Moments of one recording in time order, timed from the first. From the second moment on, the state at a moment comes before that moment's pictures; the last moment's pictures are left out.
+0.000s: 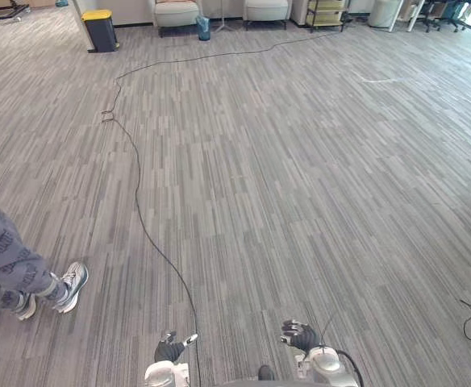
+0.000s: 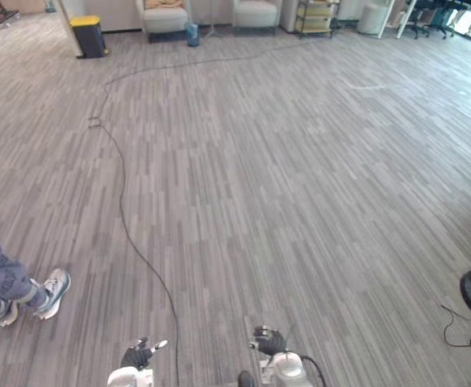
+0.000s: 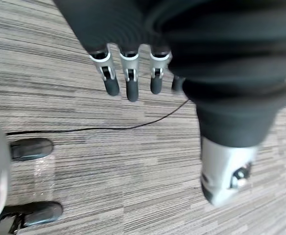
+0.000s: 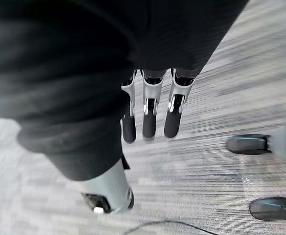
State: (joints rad) left arm 0.09 0.02 0.14 0.99 -0.02 -0.10 0.13; right arm 0.00 -0.04 0.00 1.04 0.09 -0.11 -0.05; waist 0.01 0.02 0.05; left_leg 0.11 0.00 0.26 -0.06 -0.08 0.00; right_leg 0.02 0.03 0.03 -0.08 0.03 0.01
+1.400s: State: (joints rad) left arm 0.08 0.02 0.22 1.02 0.04 -0.05 0.08; right arm 0.04 0.00 -0.37 1.05 0.18 -0.06 -0.05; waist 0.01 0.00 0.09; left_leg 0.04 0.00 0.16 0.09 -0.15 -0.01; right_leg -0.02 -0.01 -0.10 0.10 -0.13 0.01
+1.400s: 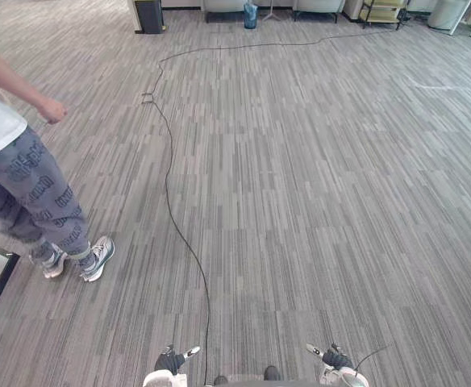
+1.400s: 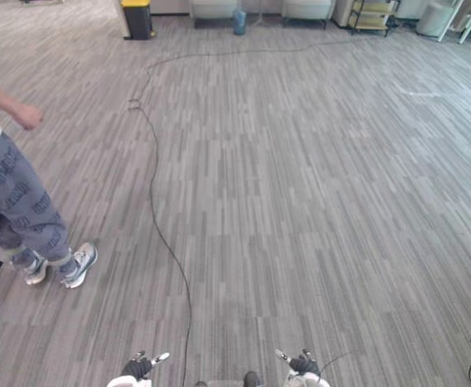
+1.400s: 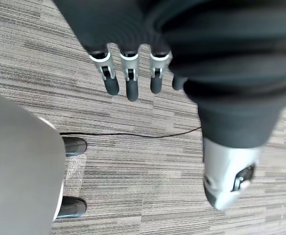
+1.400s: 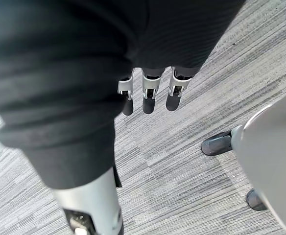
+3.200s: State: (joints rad) left arm 0.02 -0.02 0.27 0.96 0.03 -0.07 0.08; right arm 0.04 0.06 -0.15 0.98 0.12 -0.07 -0.04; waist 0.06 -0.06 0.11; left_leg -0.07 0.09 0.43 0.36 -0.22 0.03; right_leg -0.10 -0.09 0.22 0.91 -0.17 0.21
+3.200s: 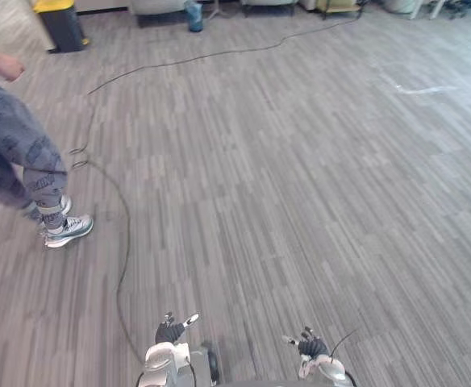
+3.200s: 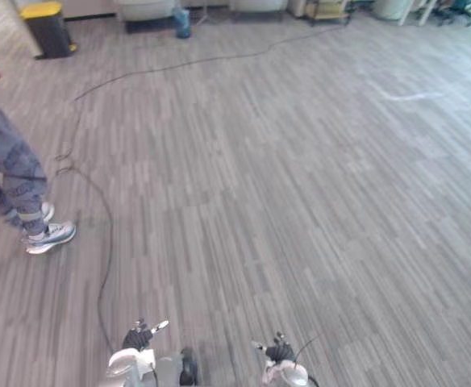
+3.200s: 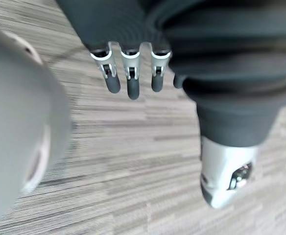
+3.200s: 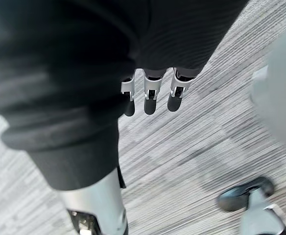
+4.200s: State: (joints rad) left arm 0.02 -0.01 0.34 0.95 0.01 -0.08 0.06; right arm 0.02 0.06 -0.11 0.98 0.09 -0.07 -0.01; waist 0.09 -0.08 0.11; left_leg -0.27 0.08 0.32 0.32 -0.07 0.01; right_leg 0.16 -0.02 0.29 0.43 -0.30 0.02
